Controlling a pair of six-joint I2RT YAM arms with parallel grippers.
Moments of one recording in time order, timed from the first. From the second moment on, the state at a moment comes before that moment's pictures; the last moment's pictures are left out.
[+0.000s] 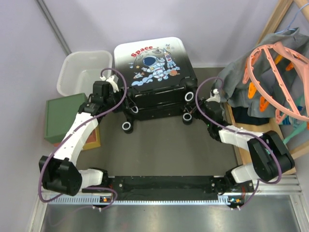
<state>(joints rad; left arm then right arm) -0.22 1.25 1.07 -0.48 0.31 -0.47 0.42 1.41 0.57 0.55 -0.03 0.91</state>
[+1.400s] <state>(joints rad) -0.33 1.28 1.15 -0.58 0.28 -0.52 0.98 1.73 1.00 0.37 0.18 0.87</state>
